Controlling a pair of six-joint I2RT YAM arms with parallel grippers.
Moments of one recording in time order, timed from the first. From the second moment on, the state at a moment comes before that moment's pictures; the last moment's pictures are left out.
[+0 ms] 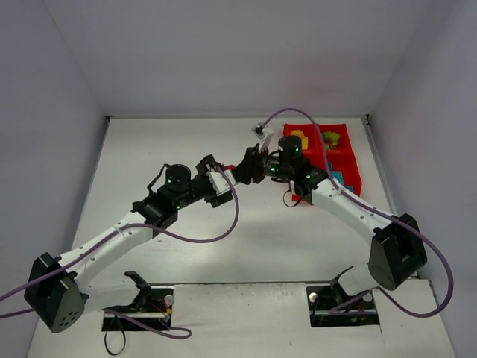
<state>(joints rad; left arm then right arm) -0.67 1.14 0.83 0.06 0.27 0.55 0.59 1.46 1.03 0.13 -0.61 0.46</state>
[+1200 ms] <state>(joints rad) -0.43 1.08 1.14 -0.46 -0.30 -0.30 0.23 1.40 0.99 -0.22 0.21 0.19</state>
